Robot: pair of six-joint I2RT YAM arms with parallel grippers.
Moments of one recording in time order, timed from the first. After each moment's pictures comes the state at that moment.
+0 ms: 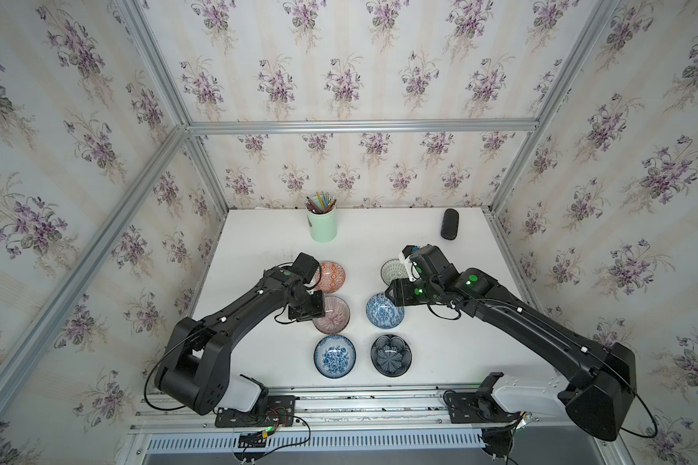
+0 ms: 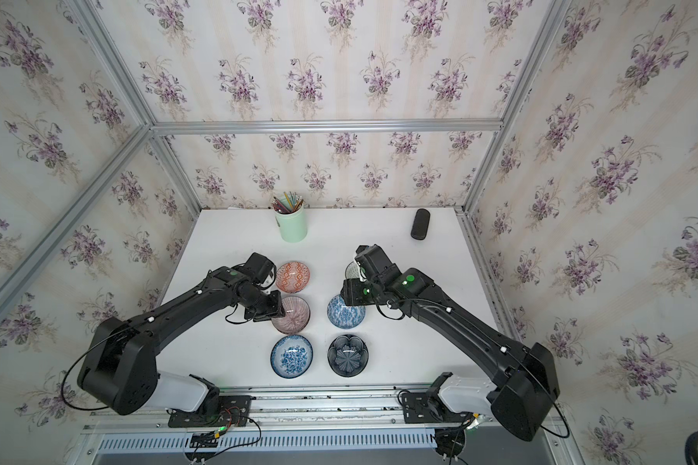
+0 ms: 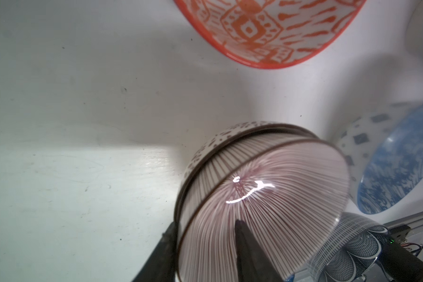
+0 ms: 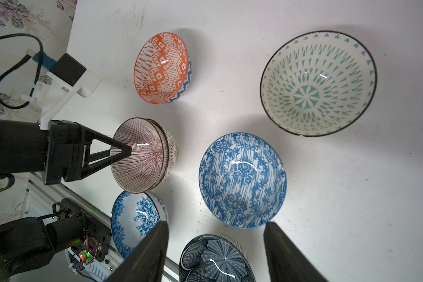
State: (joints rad) left arm -0.45 1.44 0.96 -0.88 0.26 -0.57; right arm 0.73 1.27 1.10 -0.77 -0.10 0.54
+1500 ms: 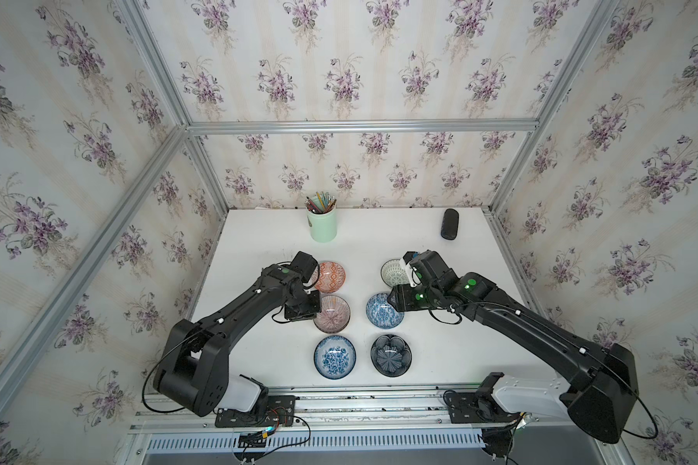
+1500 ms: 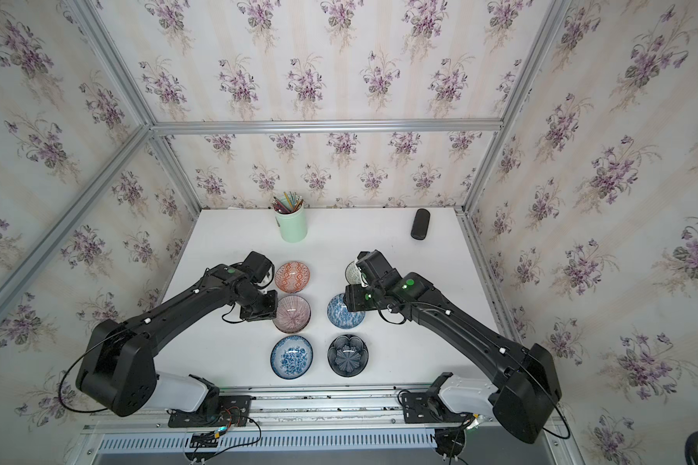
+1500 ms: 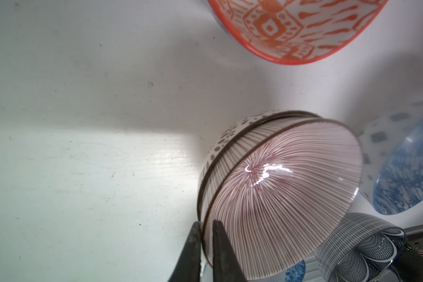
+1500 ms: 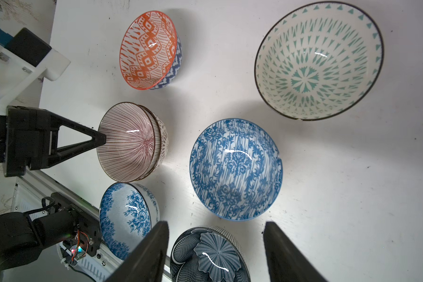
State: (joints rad) left arm -0.45 1.45 0.99 -0.94 0.22 -0.56; right arm 0.73 1.26 1.04 -0.76 -0.10 0.54
